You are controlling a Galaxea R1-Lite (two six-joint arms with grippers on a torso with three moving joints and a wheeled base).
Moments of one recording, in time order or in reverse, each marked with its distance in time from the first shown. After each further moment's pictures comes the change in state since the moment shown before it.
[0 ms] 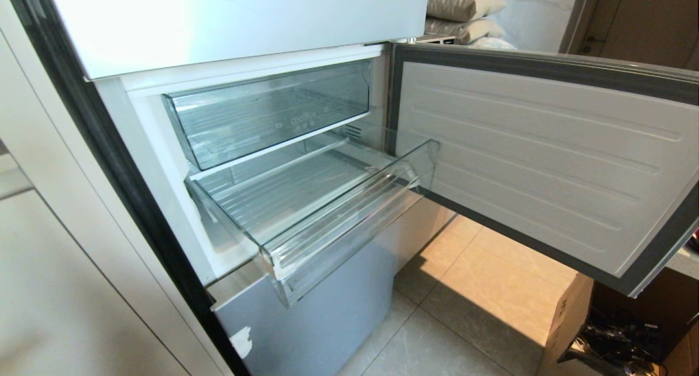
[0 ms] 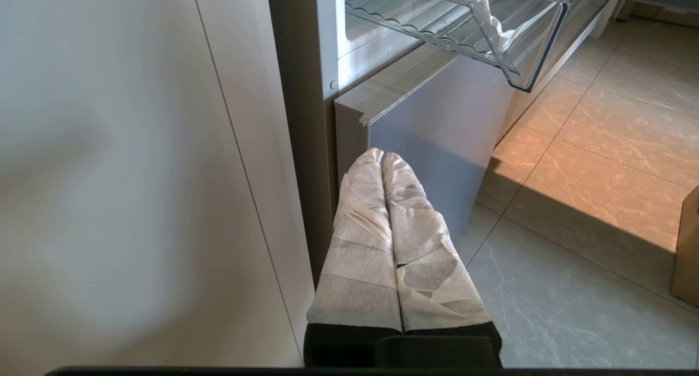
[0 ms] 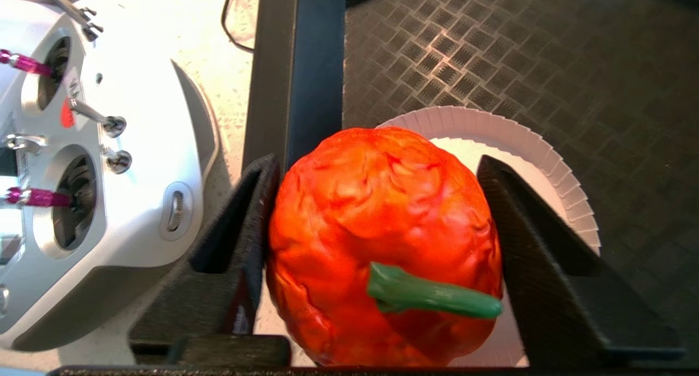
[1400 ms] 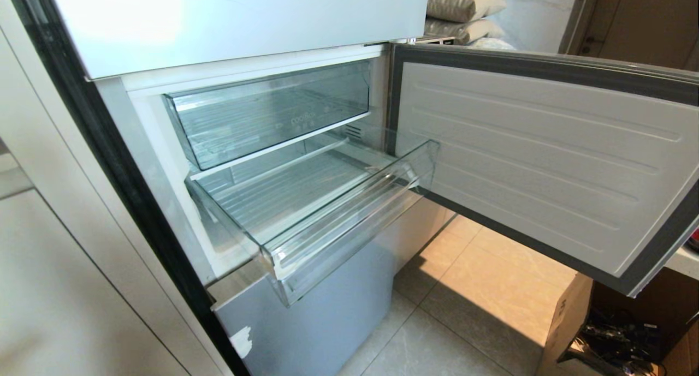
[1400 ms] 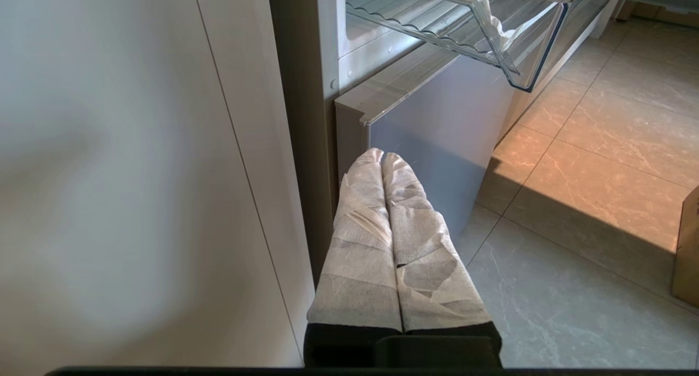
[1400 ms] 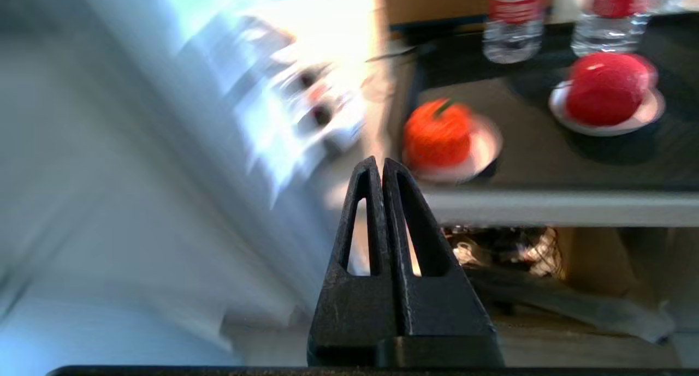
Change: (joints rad) left arm 0.000 0.000 0.000 0.000 0.000 0.000; right arm 0.101 -1.116 0.696 0.003 -0.051 -0.162
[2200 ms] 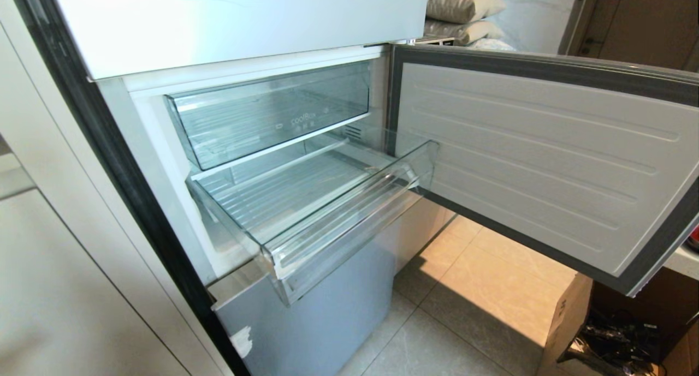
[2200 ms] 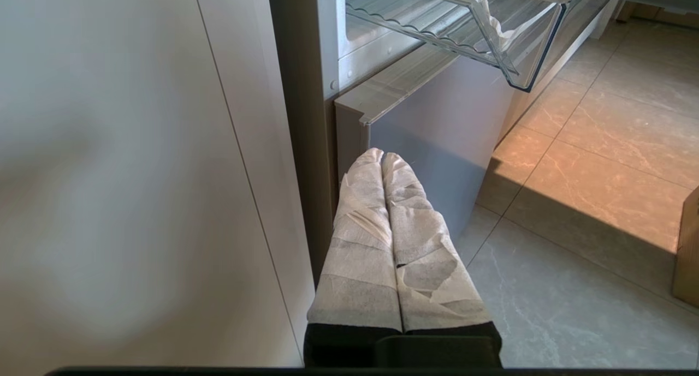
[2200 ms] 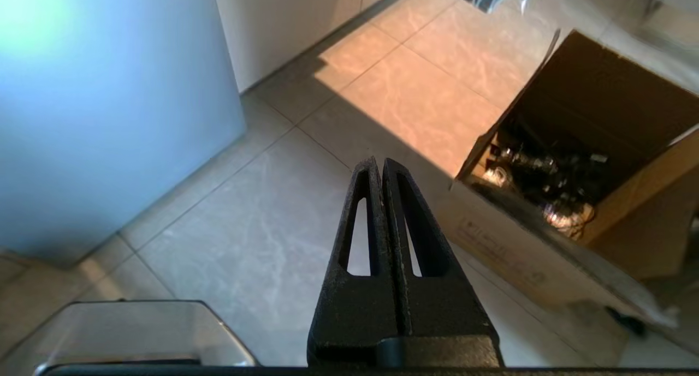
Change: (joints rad) left arm 0.000 0.000 0.000 0.000 0.000 0.000; right arm 0.546 -0.687 0.648 0.264 -0.135 -0.325
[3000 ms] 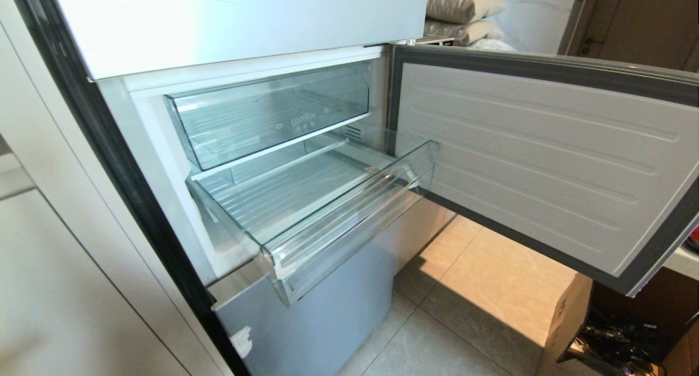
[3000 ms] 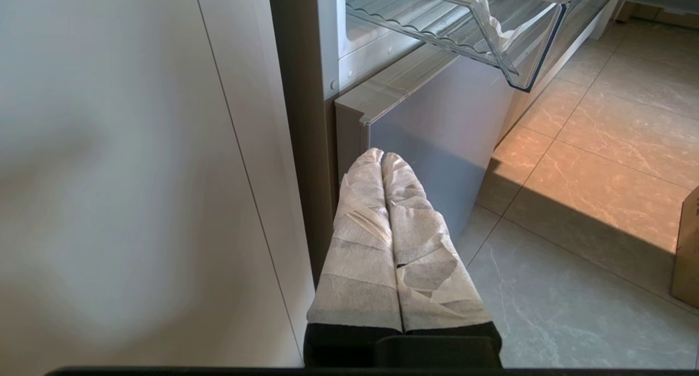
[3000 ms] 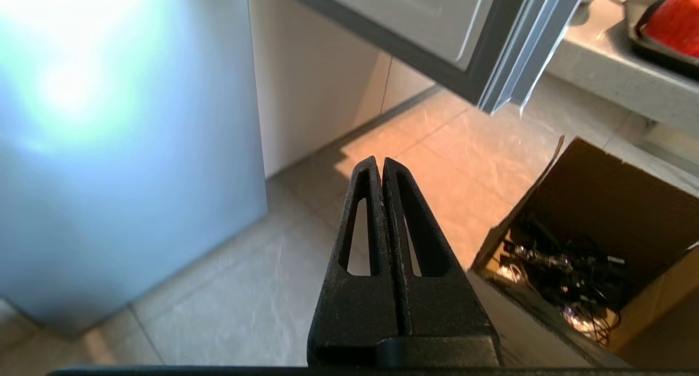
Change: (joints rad) left arm 0.000 0.000 0.000 0.000 0.000 0.000; right arm 0.105 -0.259 0.002 0.006 -0.006 0.025
